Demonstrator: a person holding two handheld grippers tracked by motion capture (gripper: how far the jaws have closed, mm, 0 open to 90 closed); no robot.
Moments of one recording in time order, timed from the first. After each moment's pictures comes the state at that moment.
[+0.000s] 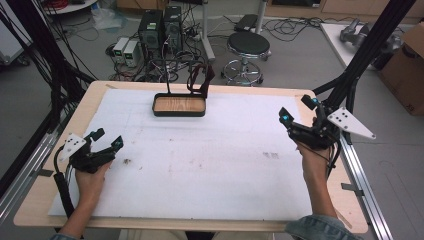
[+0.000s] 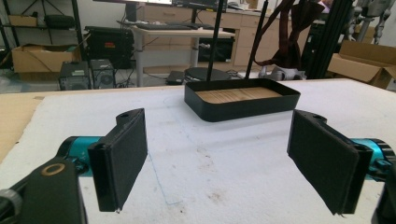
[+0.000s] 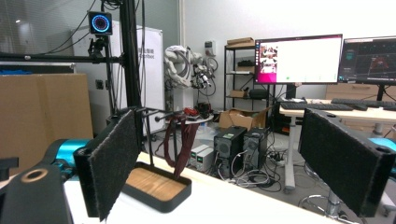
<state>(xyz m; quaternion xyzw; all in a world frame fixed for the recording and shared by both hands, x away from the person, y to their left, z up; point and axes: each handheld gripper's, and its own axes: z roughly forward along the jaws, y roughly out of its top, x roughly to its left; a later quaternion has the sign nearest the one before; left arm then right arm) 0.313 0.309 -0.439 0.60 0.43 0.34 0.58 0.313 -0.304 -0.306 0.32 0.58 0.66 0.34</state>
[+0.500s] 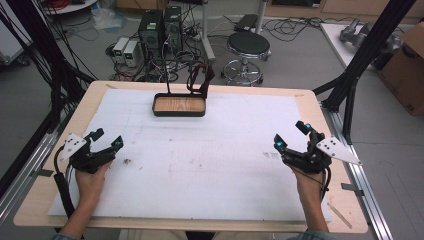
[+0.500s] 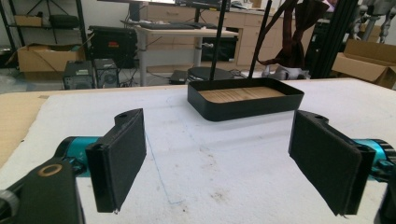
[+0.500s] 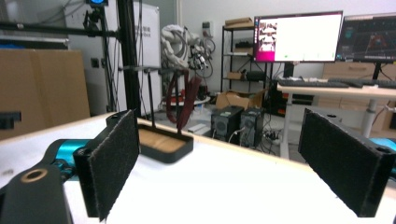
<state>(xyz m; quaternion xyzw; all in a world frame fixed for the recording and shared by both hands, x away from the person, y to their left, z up) 0.313 0.308 -0.439 0.60 0.43 0.34 0.58 0.285 -0.304 -0.367 0.33 0.61 0.64 0.34</state>
